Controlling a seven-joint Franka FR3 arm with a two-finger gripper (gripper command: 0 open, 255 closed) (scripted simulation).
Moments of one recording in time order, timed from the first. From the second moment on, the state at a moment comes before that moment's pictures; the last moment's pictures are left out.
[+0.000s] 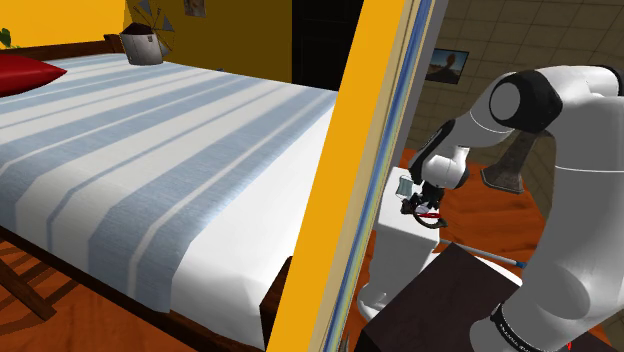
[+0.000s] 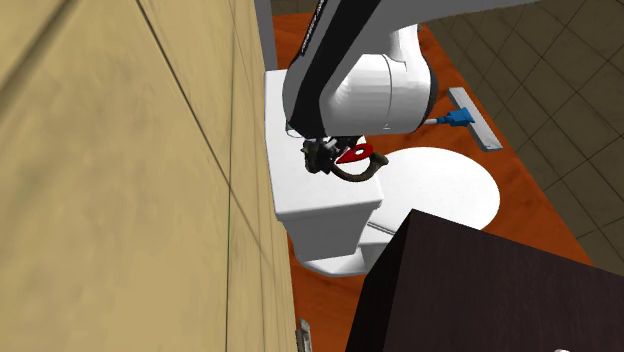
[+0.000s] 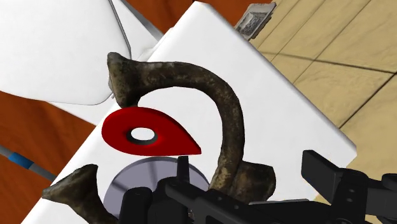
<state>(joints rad) -0.34 0.47 -0.26 -2.31 0.56 2.82 -0.75</state>
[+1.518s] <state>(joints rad) -0.35 0.50 -0.24 -2.30 0.58 2.83 -0.76</state>
